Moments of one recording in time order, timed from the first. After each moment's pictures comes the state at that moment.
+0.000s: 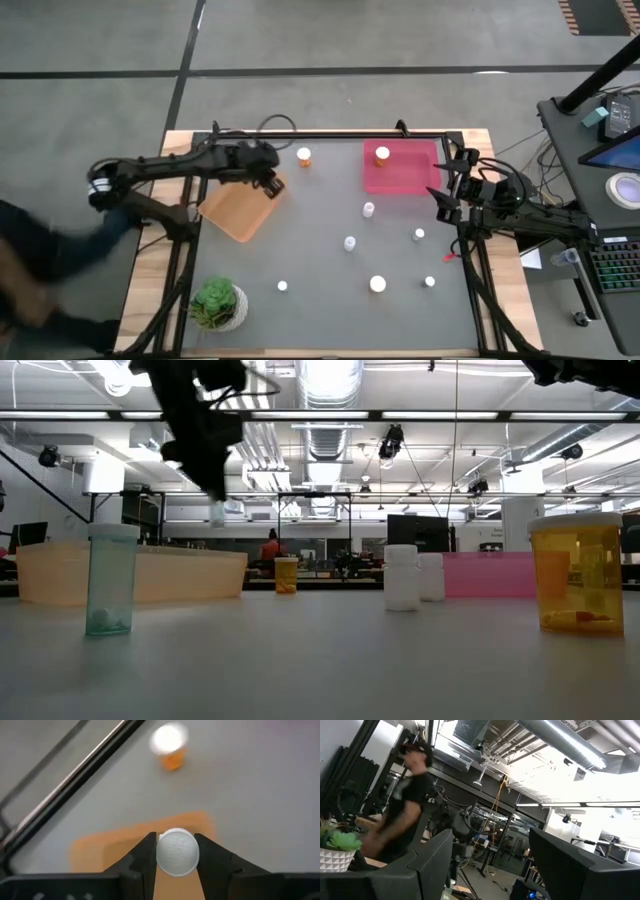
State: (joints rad) left arm 0.32 1.27 1.05 -0.82 -0.37 -0.36; right arm -0.22 0.22 0.25 0.41 -0.13 -0.42
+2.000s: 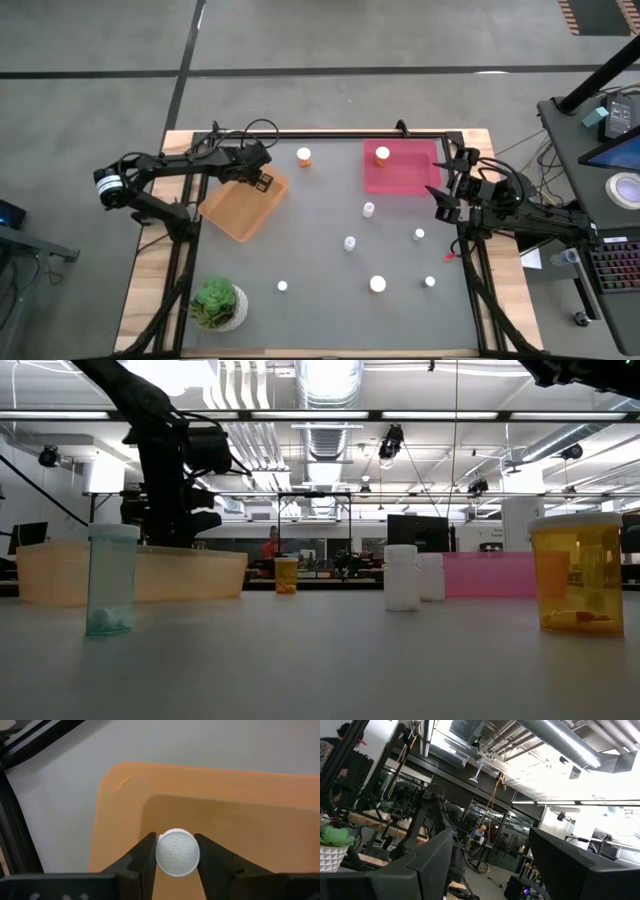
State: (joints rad) left arm 0.55 1.37 0.78 -0.64 -0.38 -0.47; right arm -0.22 0.22 0.25 0.40 -0.10 -0.44
